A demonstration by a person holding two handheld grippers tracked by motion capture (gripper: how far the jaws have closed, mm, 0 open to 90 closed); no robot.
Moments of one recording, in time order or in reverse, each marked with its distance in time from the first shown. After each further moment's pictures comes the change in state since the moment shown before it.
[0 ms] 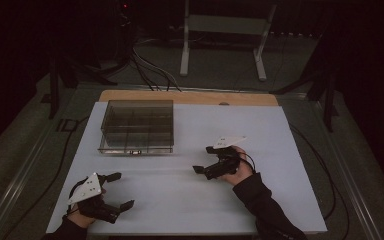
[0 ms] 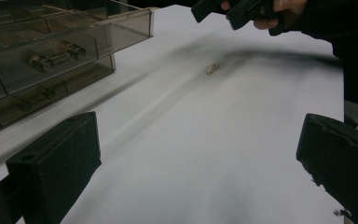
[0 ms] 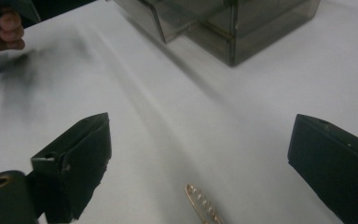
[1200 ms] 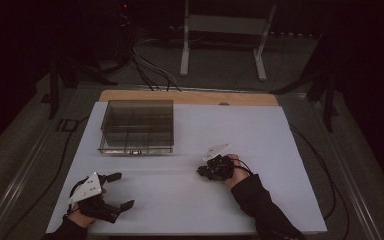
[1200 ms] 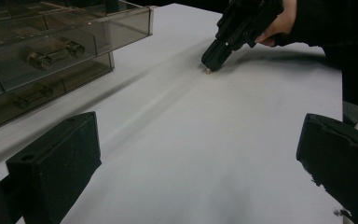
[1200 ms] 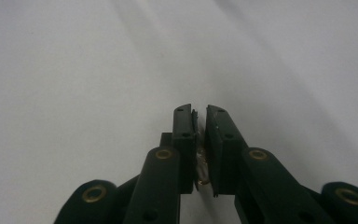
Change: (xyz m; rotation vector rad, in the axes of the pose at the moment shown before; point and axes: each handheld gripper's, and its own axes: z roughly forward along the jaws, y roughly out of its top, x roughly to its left) left arm 0.001 -0.001 0.001 0.005 -0.005 -0.006; right arm 0.006 -0.018 0.025 0.269 -0.055 -0.166
